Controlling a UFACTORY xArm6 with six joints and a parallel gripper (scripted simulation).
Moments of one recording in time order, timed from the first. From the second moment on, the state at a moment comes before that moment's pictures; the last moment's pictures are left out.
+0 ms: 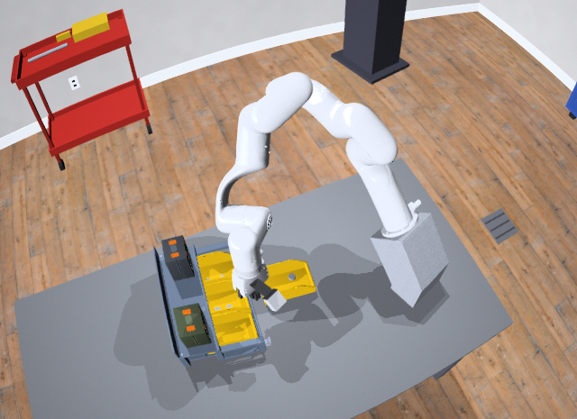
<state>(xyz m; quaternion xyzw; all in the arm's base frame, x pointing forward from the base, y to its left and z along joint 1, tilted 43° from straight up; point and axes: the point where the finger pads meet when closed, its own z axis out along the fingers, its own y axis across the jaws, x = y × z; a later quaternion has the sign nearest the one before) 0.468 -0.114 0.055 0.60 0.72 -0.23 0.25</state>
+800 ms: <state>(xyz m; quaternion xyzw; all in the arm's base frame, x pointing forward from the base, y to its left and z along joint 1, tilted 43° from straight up) 0.514 -0.091 0.016 0.76 0.53 -0.18 0.32</state>
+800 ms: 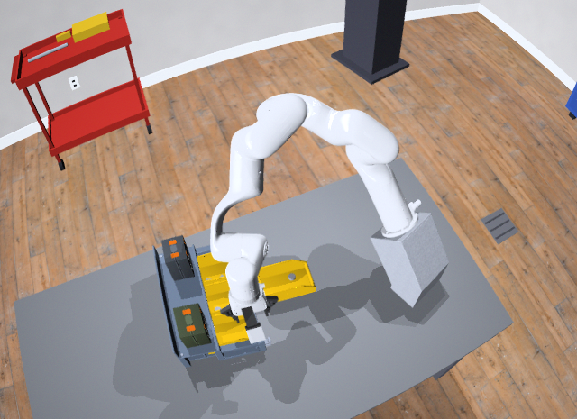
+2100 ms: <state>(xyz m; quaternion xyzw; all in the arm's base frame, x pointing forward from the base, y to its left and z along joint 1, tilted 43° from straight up) 0.515 -0.094 0.012 0.76 0.53 -0.18 0.32</state>
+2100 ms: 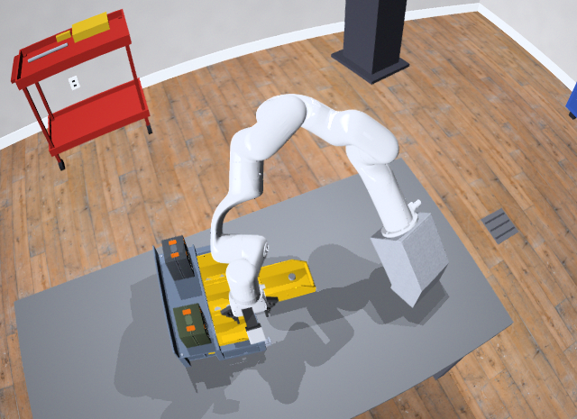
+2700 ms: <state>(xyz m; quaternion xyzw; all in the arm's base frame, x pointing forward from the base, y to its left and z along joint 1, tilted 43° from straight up) 0.516 -0.112 -0.008 0.76 0.53 -0.18 0.32</state>
